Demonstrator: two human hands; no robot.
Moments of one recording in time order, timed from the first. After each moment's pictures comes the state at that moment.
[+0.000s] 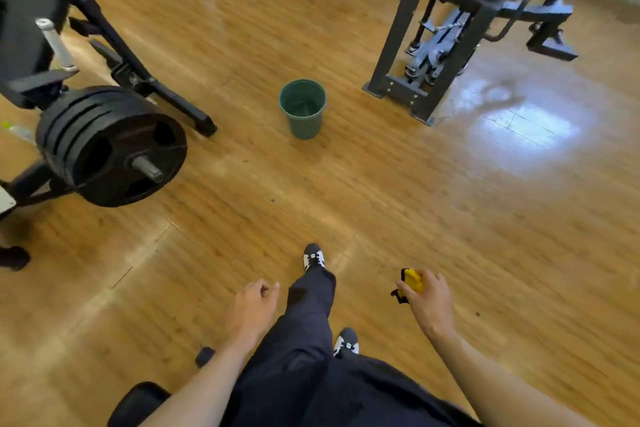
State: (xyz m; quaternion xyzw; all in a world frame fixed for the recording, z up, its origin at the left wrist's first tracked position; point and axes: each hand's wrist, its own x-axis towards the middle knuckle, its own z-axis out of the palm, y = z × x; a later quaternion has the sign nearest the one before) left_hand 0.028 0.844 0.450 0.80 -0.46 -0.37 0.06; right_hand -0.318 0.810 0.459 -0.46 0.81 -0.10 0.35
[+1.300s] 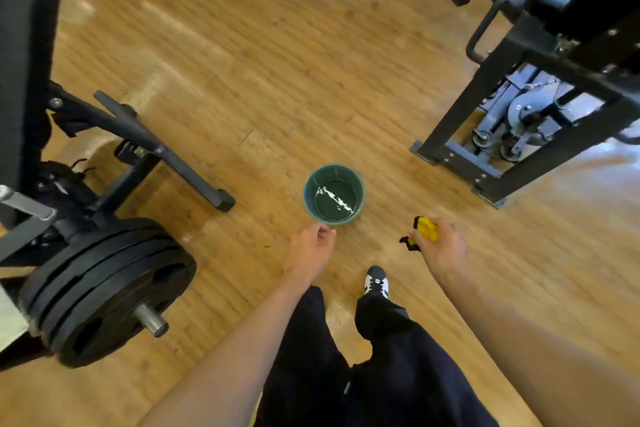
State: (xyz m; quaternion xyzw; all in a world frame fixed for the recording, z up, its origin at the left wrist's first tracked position) left_hand 0.038 0.100 0.474 0.77 -0.46 -0.44 0.10; right_hand -0.220 0.072 0.431 -0.47 0.78 -0.12 0.40
